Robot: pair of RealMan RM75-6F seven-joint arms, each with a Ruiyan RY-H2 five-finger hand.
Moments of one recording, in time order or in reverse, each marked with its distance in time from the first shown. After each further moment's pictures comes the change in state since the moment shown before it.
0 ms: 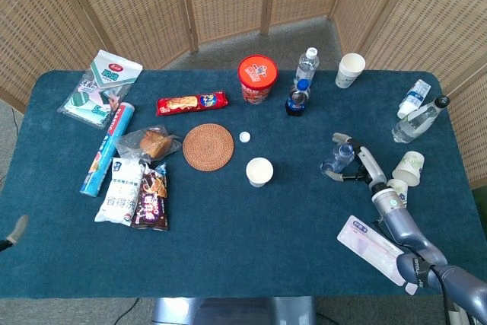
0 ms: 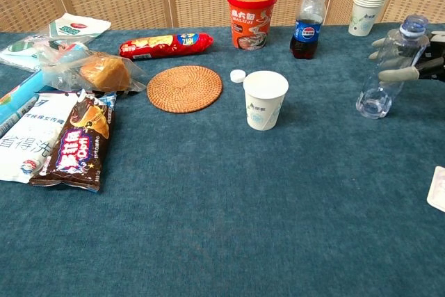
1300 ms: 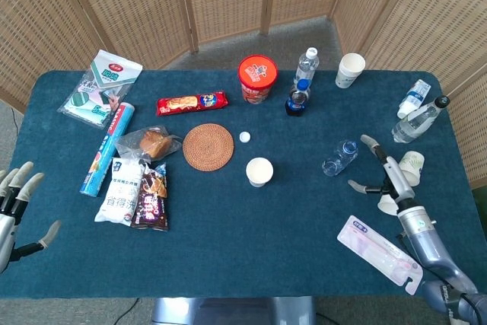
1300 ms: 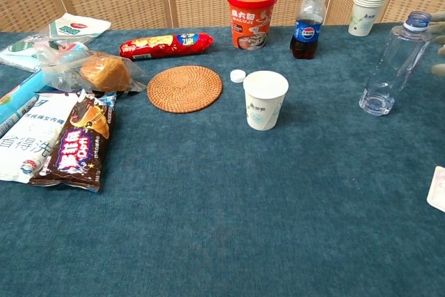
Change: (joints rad) left arm -0.054 -0.034 0.047 -0.026 0.093 -0.094 0.055; right arm -0.146 0.134 -0.020 -0.162 -0.065 0.198 -0.135
